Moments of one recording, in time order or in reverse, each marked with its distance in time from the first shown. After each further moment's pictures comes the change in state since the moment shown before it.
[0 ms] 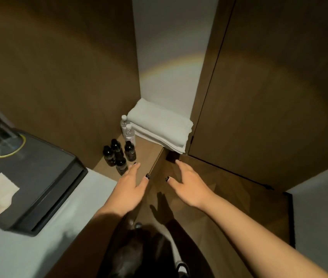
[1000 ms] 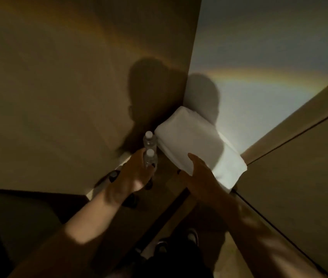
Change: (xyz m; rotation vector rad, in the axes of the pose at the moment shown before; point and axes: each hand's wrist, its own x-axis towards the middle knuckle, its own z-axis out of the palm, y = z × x) left_hand 0.382 -0.024 -0.060 -0.083 0.180 -0.190; right_hand 0.424 -0.006 -0.046 0.069 -0.229 0.062
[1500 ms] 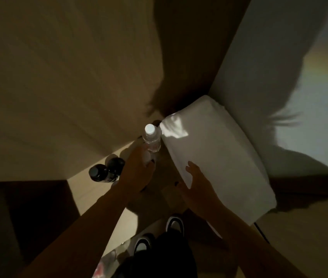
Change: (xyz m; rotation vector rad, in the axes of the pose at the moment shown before) left_hand 0.128 -0.077 0.103 -0.109 0.228 -0.214; right_hand 0.159 0.071 0.022 -0.011 -0.281 0.061
